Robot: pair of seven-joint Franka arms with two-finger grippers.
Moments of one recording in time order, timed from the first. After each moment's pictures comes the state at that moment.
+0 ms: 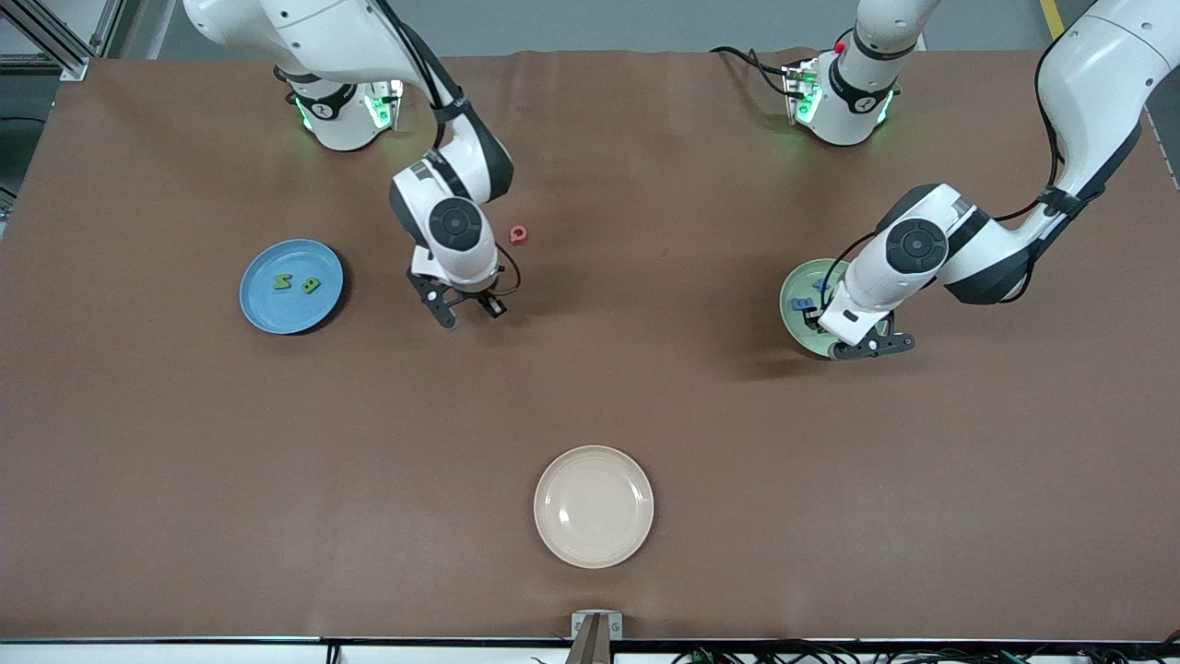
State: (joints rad) left arm 0.92 0.66 -1.13 -2.26 0.89 2.26 -0.94; right arm 0.70 0.40 -0.08 -2.13 0.05 2.34 1.49
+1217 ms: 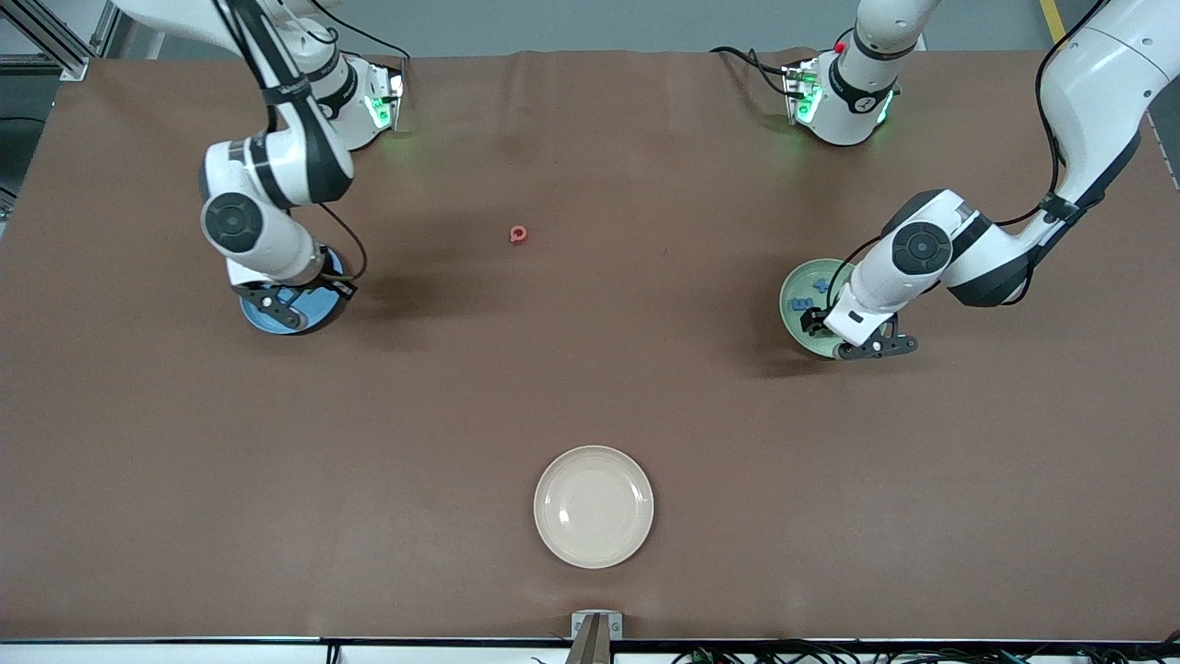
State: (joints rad) left arm 0.92 0.68 -1.09 -2.27 0.94 2.32 -0.94; right arm 0.23 0.08 -0.09 -2.44 -0.06 2.29 0.74
